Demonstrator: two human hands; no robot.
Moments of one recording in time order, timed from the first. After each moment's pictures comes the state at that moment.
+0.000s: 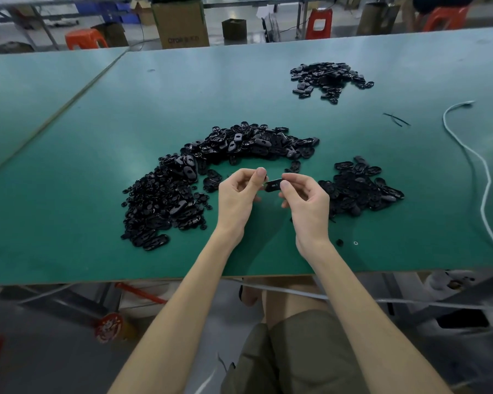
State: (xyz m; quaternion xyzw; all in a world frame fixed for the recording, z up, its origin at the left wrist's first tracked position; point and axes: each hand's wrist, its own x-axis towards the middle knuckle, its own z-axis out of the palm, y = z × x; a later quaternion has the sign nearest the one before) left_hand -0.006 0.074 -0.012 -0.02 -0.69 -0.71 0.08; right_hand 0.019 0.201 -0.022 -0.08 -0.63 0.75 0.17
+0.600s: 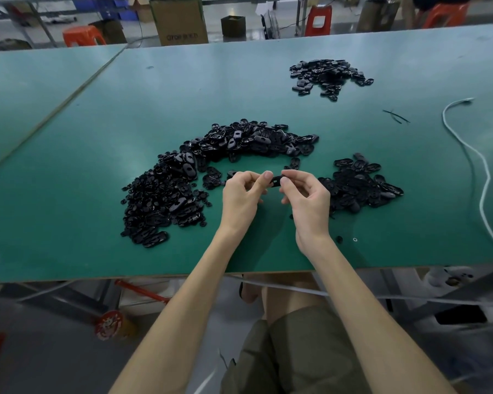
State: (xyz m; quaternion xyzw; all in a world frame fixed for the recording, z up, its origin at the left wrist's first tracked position) left_hand -0.006 0.078 -0.014 -0.03 -0.77 -0.63 0.08; right_hand 0.021 0.202 -0.018 -0.08 -0.63 0.76 0.17
